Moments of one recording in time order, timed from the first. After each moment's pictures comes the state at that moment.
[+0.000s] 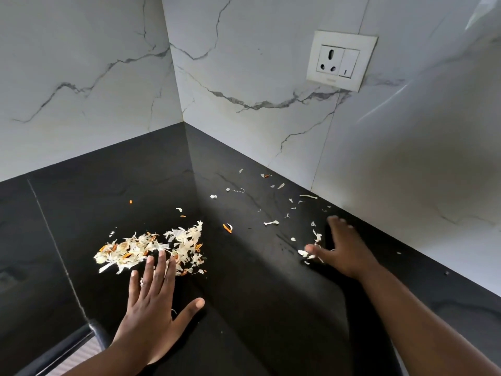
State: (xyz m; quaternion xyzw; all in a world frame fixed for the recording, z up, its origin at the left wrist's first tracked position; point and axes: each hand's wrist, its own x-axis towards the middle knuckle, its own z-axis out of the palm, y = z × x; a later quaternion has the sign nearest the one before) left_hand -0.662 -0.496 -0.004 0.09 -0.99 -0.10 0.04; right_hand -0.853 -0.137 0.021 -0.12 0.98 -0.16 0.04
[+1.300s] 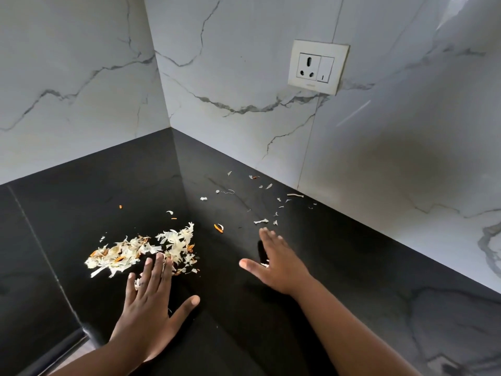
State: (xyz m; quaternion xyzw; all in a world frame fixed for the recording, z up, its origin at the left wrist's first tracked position) left_hand -0.664 -0.492 0.008 0.08 -0.99 -0.10 -0.02; right_hand -0.791 -0.239 0.016 -0.19 0.94 -0.25 0.10
